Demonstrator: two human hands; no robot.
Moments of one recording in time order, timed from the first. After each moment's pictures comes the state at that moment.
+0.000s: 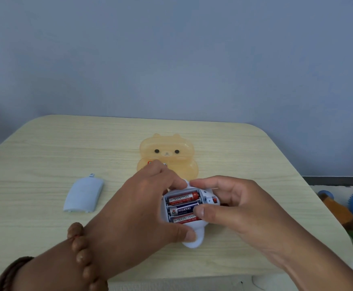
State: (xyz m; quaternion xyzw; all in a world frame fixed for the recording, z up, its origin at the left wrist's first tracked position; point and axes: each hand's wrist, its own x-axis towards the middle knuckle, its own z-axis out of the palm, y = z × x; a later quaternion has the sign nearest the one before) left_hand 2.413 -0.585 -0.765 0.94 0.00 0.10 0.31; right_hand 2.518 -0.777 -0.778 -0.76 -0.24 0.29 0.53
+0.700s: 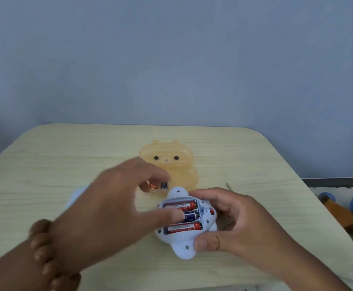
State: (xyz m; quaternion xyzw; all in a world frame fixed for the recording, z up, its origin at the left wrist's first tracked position) left_hand 2.413 -0.550 -0.754 0.96 -0.03 0.18 0.22; right_hand 2.519 -0.780 -0.795 -0.75 -0.34 0.25 0.51
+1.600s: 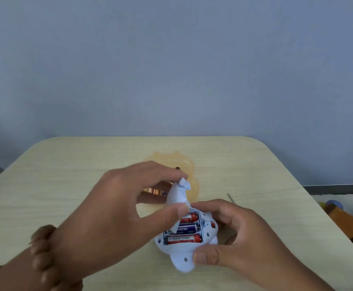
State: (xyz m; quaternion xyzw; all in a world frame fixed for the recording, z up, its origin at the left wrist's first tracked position) left_hand 2.416 -0.561 -0.734 0.89 -0.10 0.19 0.41; right_hand 2.516 -0.778 -0.798 -0.75 -0.33 0.23 0.53
